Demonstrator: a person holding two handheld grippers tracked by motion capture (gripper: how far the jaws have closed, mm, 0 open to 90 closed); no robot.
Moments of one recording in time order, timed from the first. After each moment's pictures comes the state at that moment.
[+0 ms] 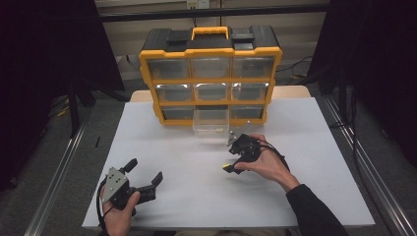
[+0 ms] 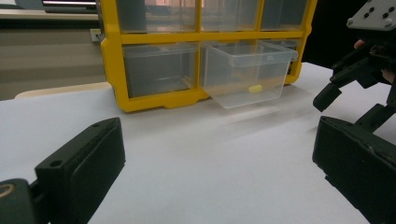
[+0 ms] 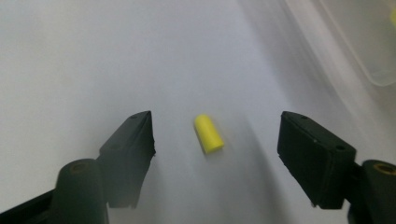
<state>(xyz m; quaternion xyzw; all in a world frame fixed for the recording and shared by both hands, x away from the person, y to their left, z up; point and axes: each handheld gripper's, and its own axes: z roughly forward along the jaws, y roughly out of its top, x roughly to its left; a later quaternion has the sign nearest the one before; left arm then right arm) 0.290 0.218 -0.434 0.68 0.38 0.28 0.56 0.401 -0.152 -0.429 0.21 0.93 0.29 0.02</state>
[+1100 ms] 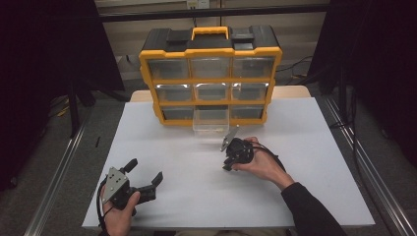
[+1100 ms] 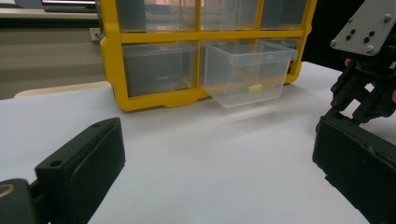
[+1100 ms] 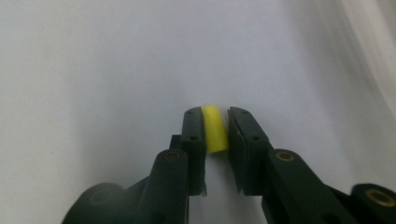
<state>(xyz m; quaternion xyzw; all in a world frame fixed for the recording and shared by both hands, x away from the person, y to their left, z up) 0.291 0.218 -0.435 0.68 0.38 0.28 0.56 0.406 -0.138 -0.444 0.18 0.95 0.25 0.01</state>
